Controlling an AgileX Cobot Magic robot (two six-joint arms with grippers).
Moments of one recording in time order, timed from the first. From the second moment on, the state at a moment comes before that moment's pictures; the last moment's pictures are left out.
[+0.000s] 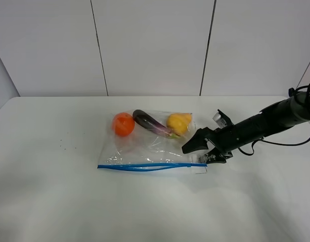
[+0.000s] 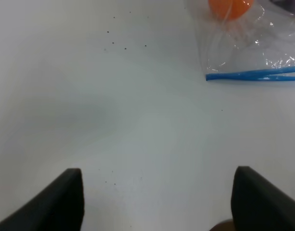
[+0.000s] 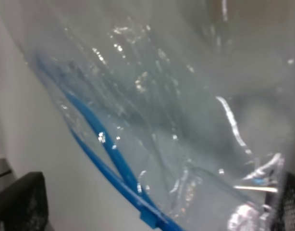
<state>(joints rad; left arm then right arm) -0.02 -0.01 -0.49 -0.04 1.05 0.05 0.02 2.18 -1.12 1.21 0.97 -1.07</state>
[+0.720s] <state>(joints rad) -0.02 -0.01 -0.49 -0.04 1.05 0.05 0.02 2.21 -1.12 1.27 1.02 -1.09</state>
